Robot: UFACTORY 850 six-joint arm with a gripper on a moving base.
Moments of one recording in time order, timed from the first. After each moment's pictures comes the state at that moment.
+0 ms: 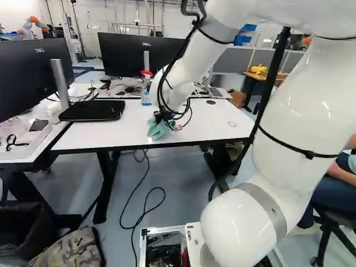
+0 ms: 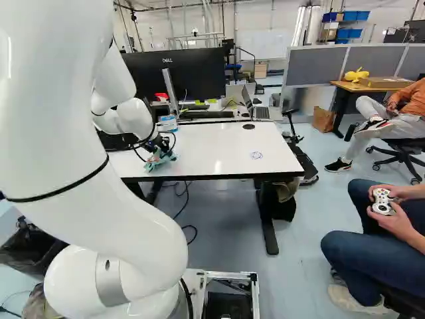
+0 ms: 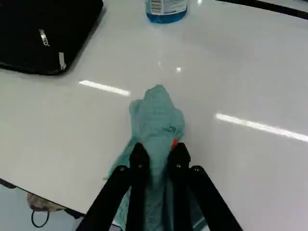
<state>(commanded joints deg) 19.3 -2.6 -39.0 2.6 -0.5 0.0</state>
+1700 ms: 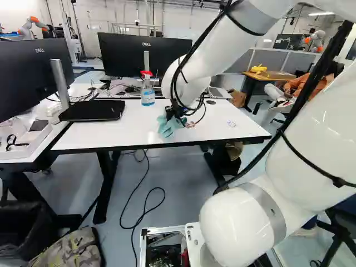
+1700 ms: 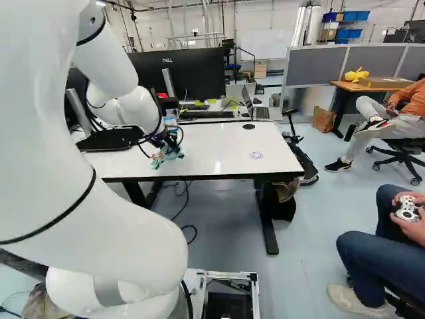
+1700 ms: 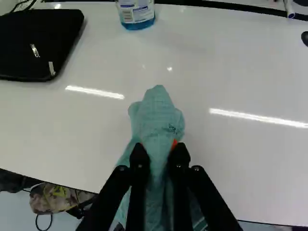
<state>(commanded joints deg) 12.6 6.8 -35.0 2.6 -2.6 0.0</state>
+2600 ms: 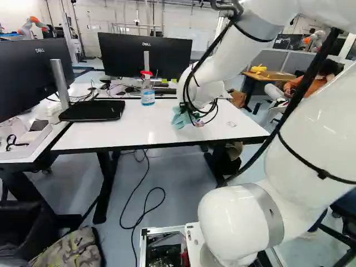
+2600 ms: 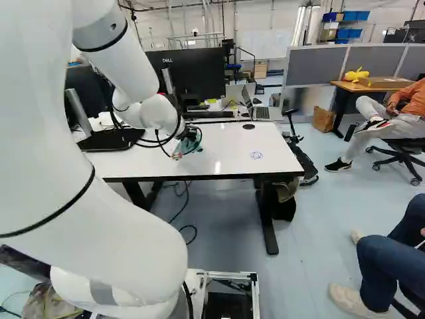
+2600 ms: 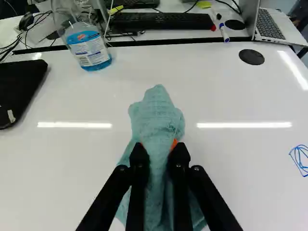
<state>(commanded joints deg) 3.0 4.4 -33.7 2.6 10.4 0.0</state>
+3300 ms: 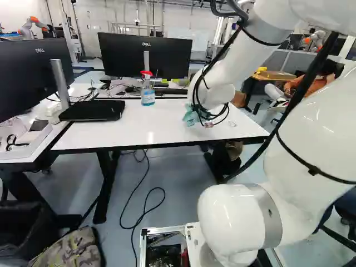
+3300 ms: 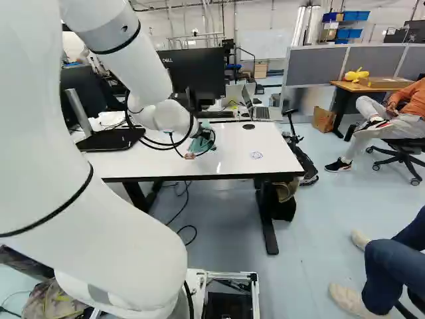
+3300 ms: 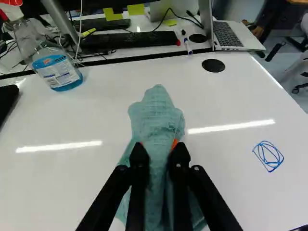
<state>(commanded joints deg) -4.3 5.1 -32.0 2.6 16.5 0.0</state>
